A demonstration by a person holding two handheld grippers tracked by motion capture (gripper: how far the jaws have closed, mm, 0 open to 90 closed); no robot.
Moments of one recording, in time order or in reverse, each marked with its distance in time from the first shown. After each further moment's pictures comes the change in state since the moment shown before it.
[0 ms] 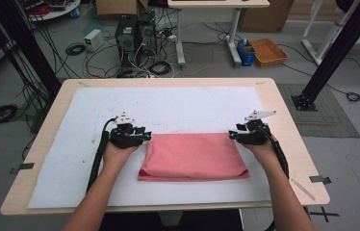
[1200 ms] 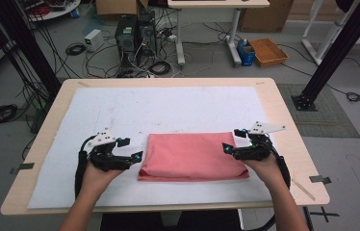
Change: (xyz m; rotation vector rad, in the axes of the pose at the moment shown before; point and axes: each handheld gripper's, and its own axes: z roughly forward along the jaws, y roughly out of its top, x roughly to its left) left arm -0.037 -0.026 -0.069 -0.050 -0.075 0.052; right arm 0.046 -0.012 -0.033 -0.181 0.160 -0.027
